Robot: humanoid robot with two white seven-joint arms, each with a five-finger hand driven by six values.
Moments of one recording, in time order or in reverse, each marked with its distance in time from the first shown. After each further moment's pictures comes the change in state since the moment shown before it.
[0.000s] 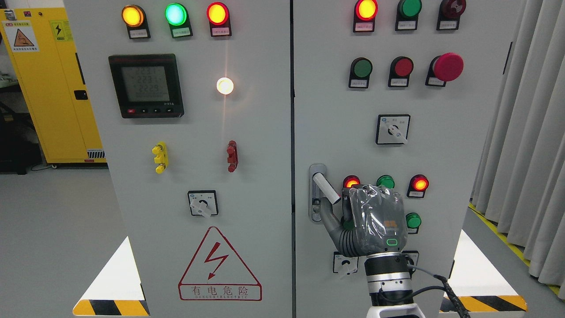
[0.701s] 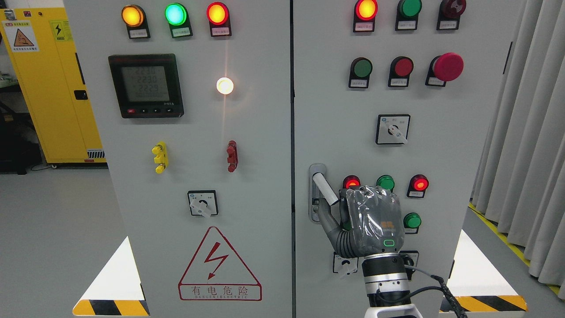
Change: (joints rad) left arm 0.000 0.000 0.000 0.000 0.000 0.000 0.000; right arm 0.000 0.000 0.012 0.005 0.001 0.000 0.000
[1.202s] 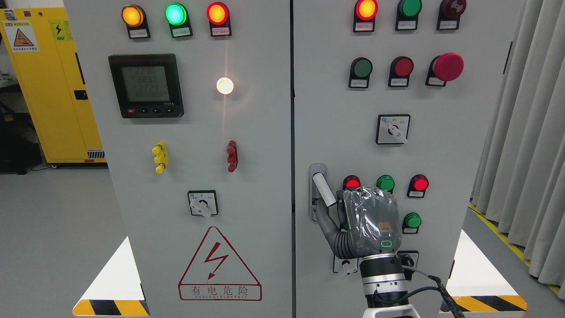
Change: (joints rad) left arm 0.000 0.000 0.000 0.000 0.000 0.000 0.000; right arm 0.000 0.000 0.008 0.007 0.001 0.000 -0.002
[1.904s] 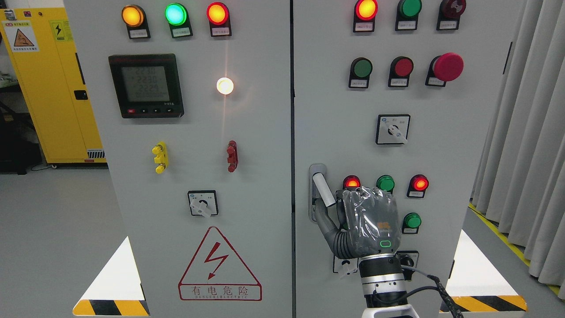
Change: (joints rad) left arm 0.000 0.000 0.000 0.000 0.000 0.000 0.000; right arm -0.001 0.000 0.004 0.007 0.004 0.000 -0.001
